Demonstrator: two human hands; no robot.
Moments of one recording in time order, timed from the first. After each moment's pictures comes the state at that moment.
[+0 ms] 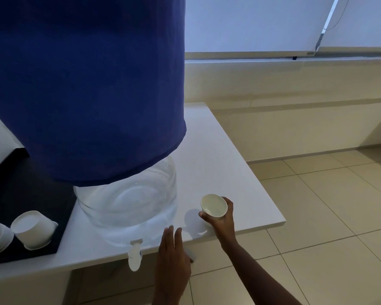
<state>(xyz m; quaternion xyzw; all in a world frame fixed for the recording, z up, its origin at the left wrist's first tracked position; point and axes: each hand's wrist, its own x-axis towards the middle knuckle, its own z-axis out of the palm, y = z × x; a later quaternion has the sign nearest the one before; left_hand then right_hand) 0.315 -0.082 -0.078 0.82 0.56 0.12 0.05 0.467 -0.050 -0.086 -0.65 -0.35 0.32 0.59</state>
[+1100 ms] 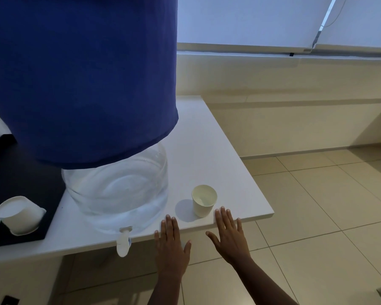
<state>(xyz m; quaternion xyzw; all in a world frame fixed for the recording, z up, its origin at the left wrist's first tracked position) 0.340 -0.079 -0.110 0.79 0.60 0.03 0.13 0.502 -0.106 -0.124 -0.79 -0.61 0.10 0.05</state>
